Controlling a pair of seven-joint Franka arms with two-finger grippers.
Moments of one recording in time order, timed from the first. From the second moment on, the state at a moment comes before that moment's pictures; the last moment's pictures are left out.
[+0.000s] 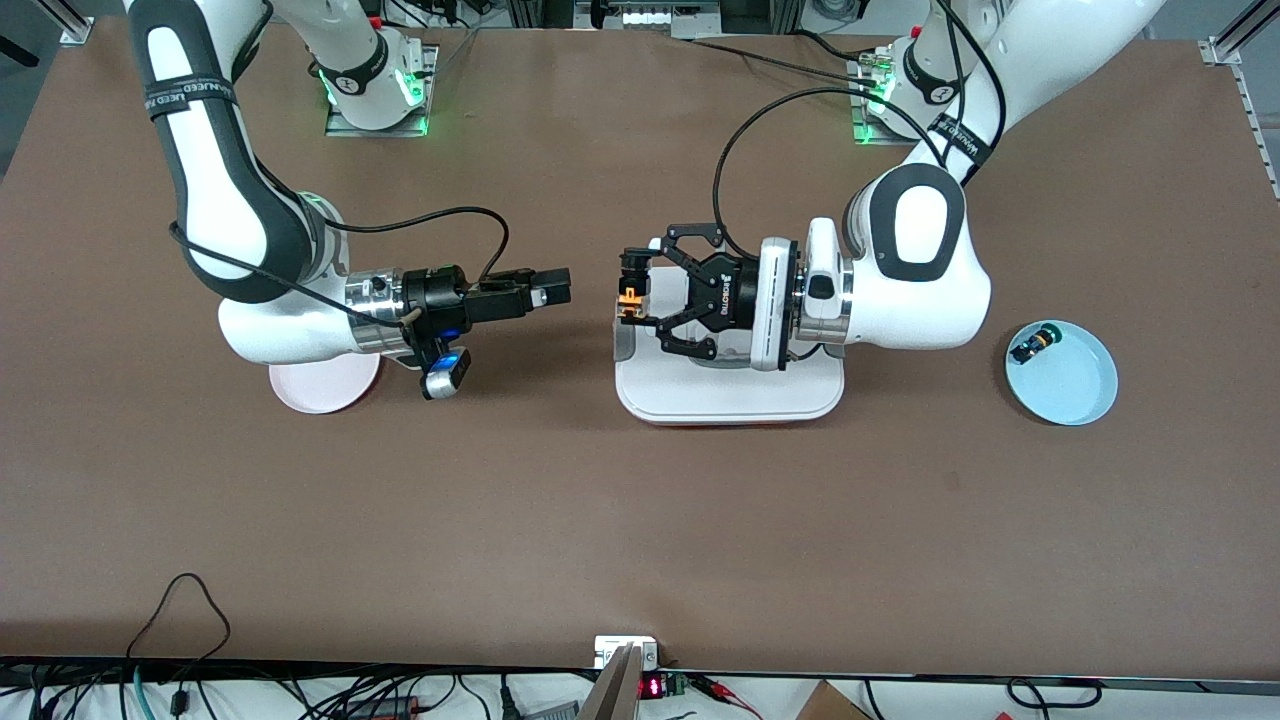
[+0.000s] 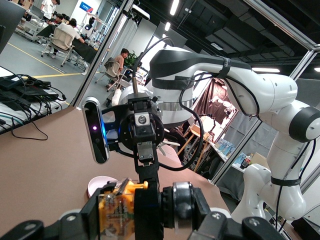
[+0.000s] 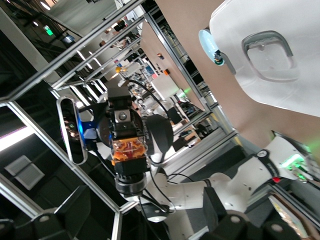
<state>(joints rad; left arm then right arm) 0.15 0.55 -0.75 -1.62 -1.35 2.16 1.48 0.34 0.43 -0.04 -1.72 1.65 1.70 0.06</state>
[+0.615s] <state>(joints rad) 0.14 0.55 -0.75 -1.63 -1.35 2.18 1.48 0.38 0.42 0.00 -1.73 1.78 1.90 0.06</state>
